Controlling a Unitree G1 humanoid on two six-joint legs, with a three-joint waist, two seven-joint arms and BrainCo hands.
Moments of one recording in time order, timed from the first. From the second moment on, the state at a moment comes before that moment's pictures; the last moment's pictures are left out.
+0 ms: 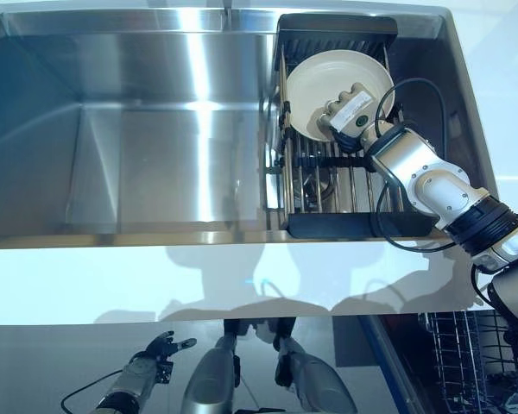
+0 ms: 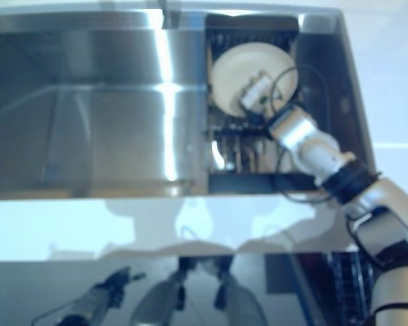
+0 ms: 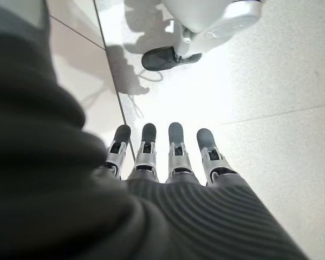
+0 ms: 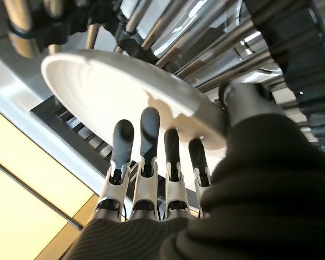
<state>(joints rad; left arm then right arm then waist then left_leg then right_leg) -0.11 0.37 -0.26 0.97 -0.22 0.09 0.00 -1.13 -0.85 0.84 0.29 -1.18 0.09 0.16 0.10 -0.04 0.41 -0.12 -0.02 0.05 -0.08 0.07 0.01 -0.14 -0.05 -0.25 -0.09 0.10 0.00</state>
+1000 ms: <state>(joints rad) -0.09 0.37 -0.26 0.91 -0.22 0.12 0.00 -1.09 -0.93 0.80 0.29 -1.63 -0.07 0.21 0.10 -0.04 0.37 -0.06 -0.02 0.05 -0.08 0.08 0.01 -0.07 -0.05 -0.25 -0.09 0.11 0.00</state>
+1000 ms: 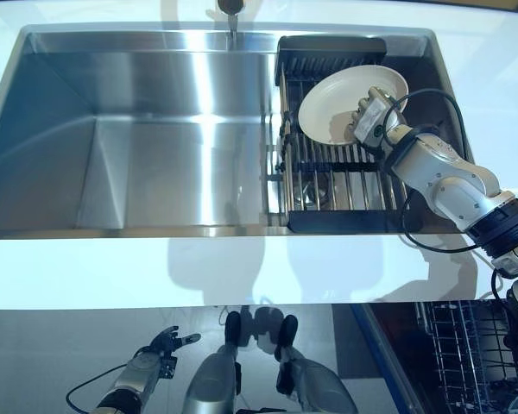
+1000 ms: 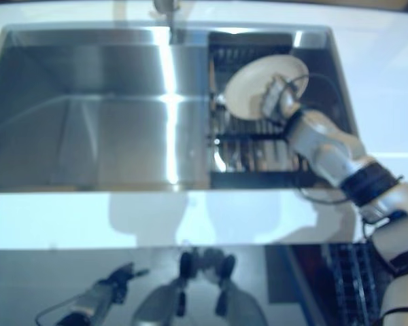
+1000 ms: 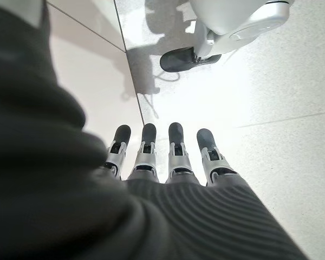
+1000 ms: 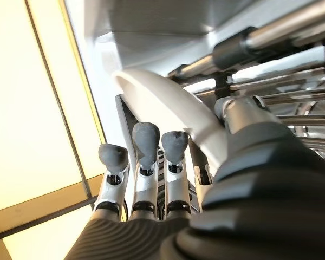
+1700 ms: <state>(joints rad) -0.04 0.36 -0.26 1.01 -0.21 0.10 0.00 -1.04 -0.99 0.74 0.30 -0.95 0.04 0.10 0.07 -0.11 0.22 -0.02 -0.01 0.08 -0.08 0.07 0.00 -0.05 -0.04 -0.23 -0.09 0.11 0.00</state>
